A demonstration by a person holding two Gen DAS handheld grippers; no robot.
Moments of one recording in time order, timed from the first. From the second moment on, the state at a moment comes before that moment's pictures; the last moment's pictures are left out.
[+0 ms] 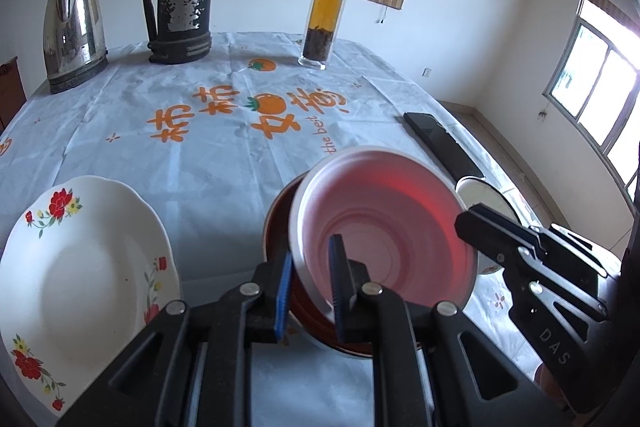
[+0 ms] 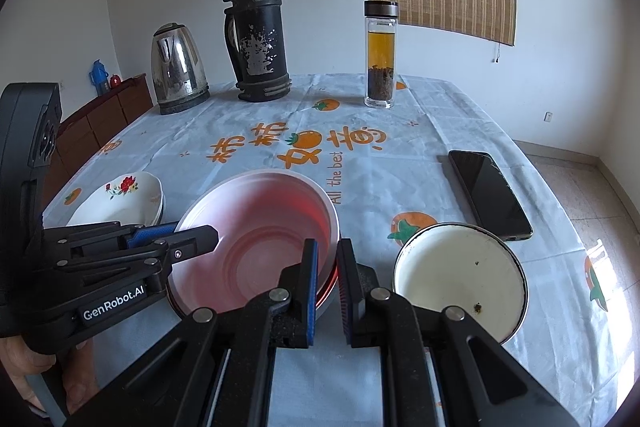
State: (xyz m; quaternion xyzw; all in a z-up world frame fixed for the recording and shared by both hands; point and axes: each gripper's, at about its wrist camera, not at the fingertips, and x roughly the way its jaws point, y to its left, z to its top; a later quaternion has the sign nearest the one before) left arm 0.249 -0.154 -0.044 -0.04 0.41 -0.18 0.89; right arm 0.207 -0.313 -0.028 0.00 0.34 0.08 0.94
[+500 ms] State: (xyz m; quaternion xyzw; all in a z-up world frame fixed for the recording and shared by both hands) left arm 0.251 -0.148 -0.043 -0.06 0.40 -0.19 0.89; right arm 0.209 -0.313 -0.034 0.00 0.35 0.09 0.93
